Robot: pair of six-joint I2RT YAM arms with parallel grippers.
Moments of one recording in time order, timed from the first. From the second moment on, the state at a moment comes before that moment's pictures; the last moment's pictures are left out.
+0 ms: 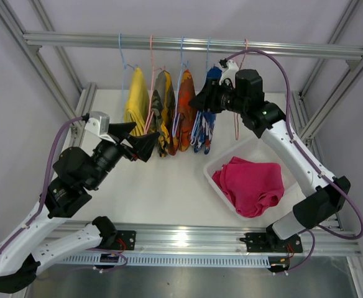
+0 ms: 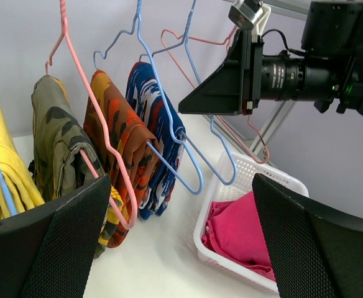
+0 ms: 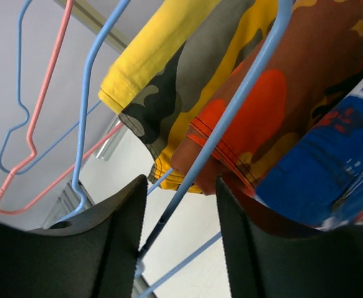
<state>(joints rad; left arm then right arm) -0.83 0.69 1.05 -0.21 -0.24 -0.25 0.52 1.54 1.67 -0.40 -0.36 0.46</state>
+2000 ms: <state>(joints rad) -0.83 0.69 1.05 -0.21 -0.22 -0.25 0.47 1.38 1.28 0.14 -0.30 0.83</state>
